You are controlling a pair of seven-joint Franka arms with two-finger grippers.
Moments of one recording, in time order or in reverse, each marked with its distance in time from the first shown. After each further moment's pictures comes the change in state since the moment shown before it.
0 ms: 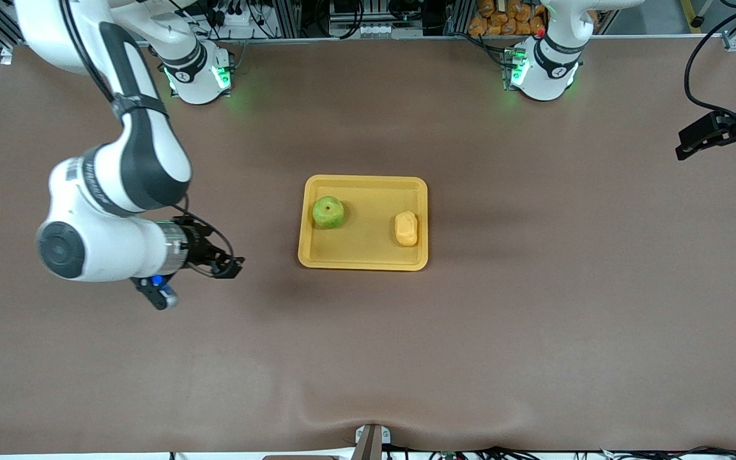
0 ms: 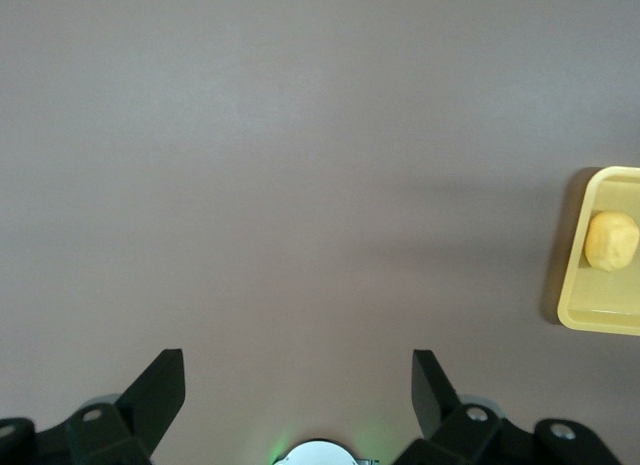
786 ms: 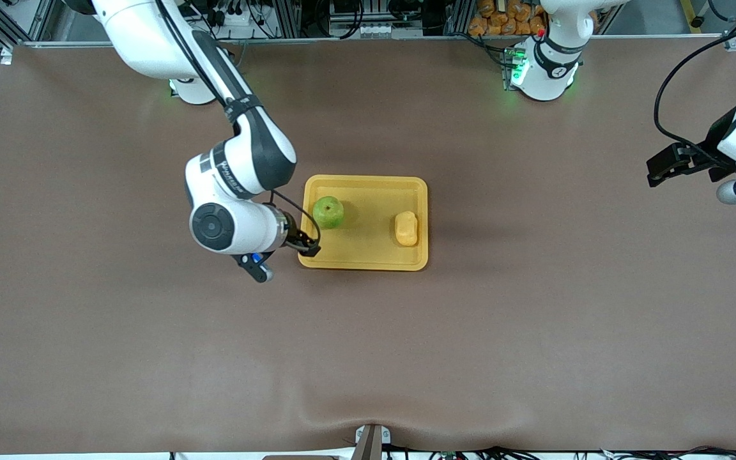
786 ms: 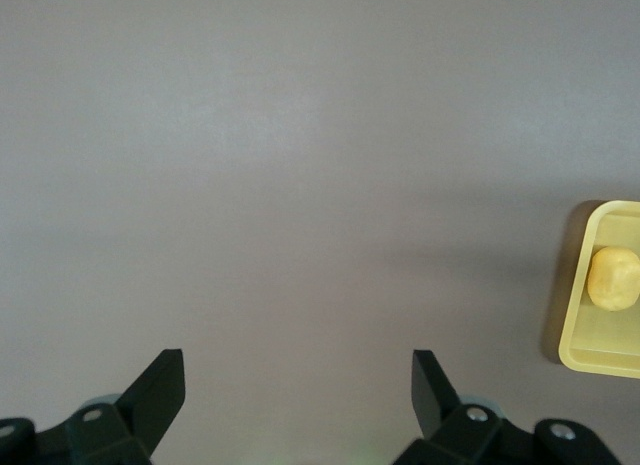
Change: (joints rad) left arm 0.234 0.063 -0.318 0.002 0.074 0.083 -0.084; right arm 0.224 0.041 0.009 -0.187 0.065 0.271 0.172
